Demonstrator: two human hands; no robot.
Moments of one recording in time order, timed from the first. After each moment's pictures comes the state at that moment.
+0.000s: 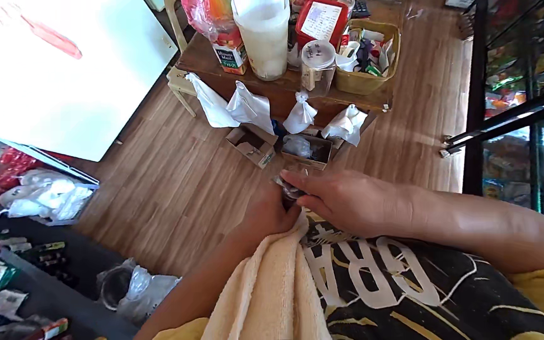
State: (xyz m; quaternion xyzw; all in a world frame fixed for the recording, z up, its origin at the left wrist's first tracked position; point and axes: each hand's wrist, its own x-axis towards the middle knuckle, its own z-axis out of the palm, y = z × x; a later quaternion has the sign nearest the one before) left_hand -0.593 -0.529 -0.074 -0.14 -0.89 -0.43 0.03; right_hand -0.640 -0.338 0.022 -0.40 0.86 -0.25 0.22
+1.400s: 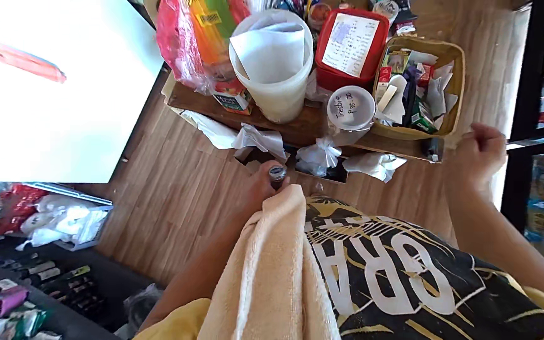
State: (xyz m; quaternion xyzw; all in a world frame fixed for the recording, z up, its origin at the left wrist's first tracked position) left_hand -0.867 -0.607 -0.152 -0.14 -0.89 -0.44 0.01; right_hand -0.901 -0.193 -0.139 0.21 0.86 -0.42 -0.17
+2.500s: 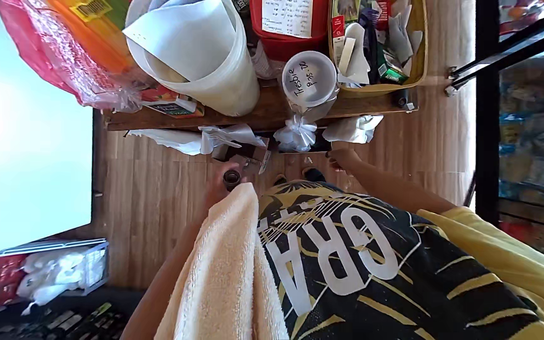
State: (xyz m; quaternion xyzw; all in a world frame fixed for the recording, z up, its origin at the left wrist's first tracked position) left_hand -0.888 -0.645 -0.170 -0.15 -0.87 -0.47 -0.05; right_hand -0.872 -0.287 -0.327 0.39 0.69 -0.50 0.34
